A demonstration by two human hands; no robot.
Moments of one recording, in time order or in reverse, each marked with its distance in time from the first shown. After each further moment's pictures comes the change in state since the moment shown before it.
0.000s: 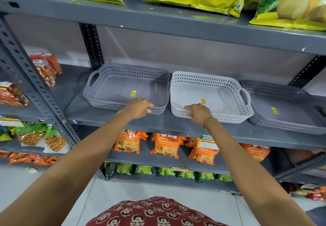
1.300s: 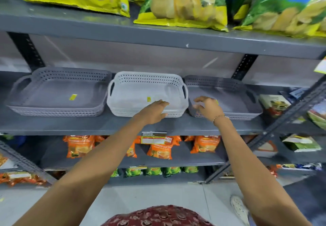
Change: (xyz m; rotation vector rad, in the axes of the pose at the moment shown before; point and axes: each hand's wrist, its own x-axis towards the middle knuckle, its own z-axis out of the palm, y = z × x) left_hand 0.078 0.265 0.056 -0.095 -0.062 0.236; right_hand -0.096 0.240 -0.062 0.335 0.229 0.227
